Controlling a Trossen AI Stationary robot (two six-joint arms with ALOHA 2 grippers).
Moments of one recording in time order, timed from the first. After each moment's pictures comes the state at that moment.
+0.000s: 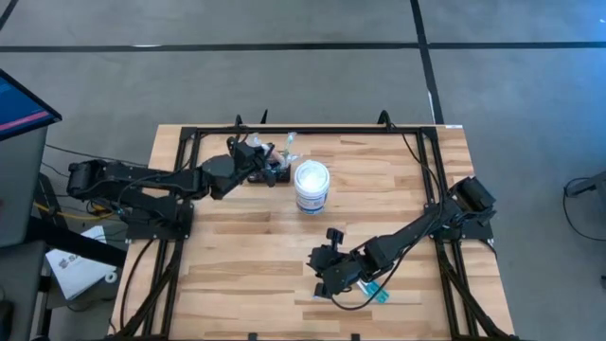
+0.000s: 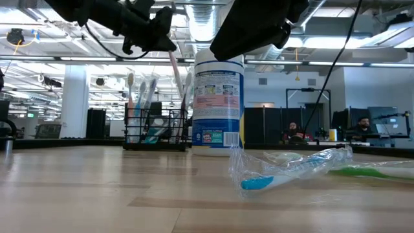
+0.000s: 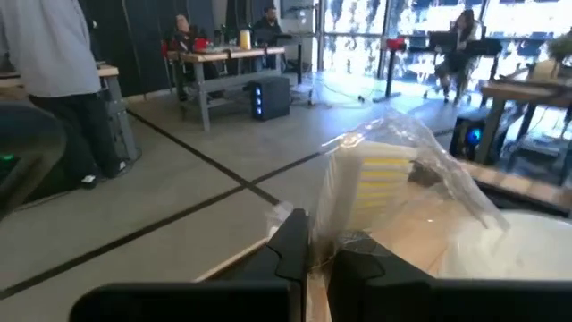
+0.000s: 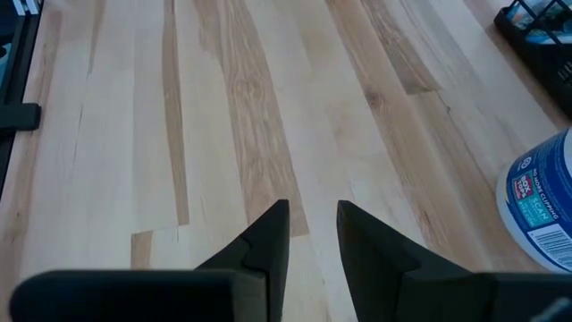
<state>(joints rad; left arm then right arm) 0.11 1.18 0.64 0.44 -0.73 -0.09 0.52 1.85 1.32 -0.36 0.53 0.52</state>
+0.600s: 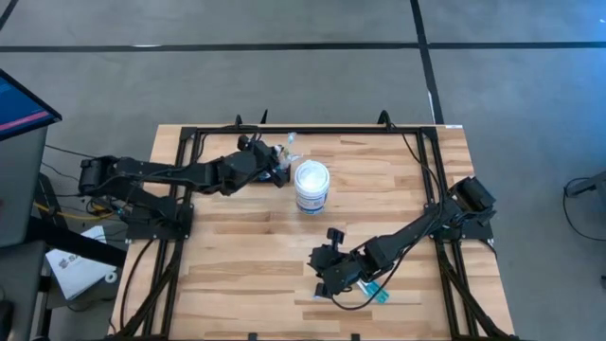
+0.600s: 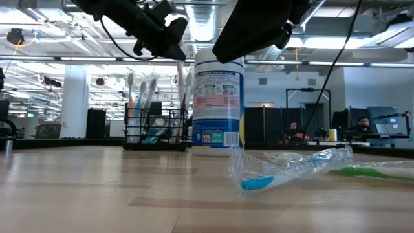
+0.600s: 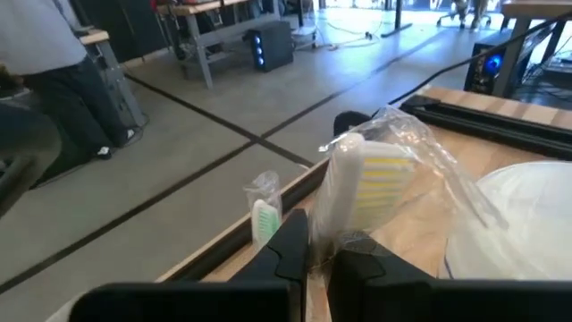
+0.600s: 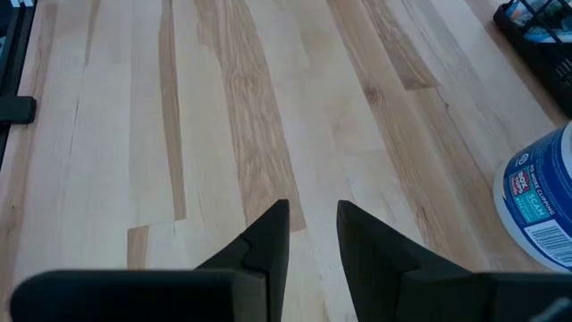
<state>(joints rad) 0.13 1.31 0.81 0.18 -0.70 -0.11 0.52 1.85 1.32 -0.37 0.53 0.52</state>
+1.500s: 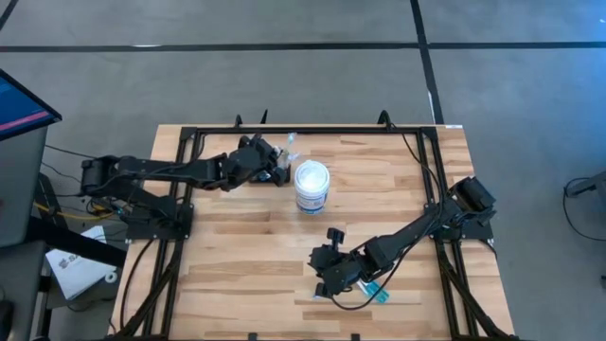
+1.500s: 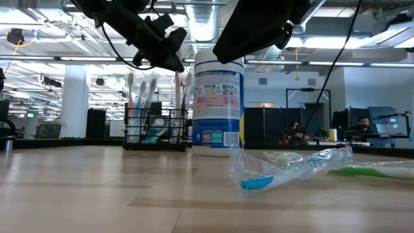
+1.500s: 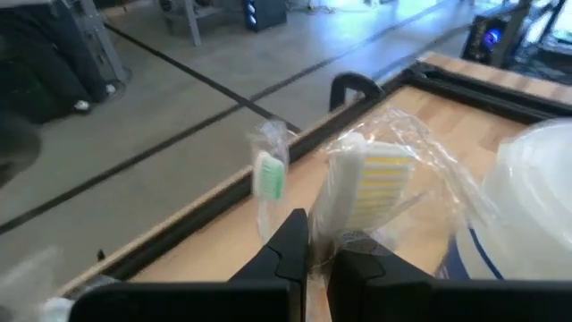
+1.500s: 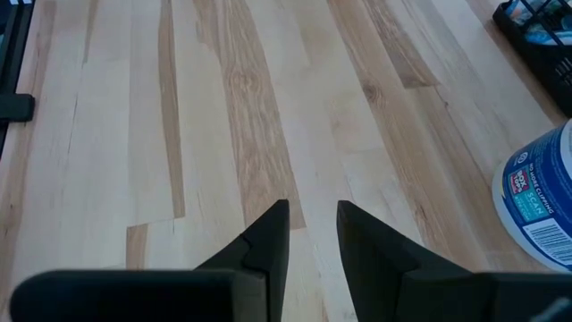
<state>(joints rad) 0.19 1.33 0.81 0.08 -0.60 -0.22 0.52 1.85 1.32 -0.37 0.53 0.52</state>
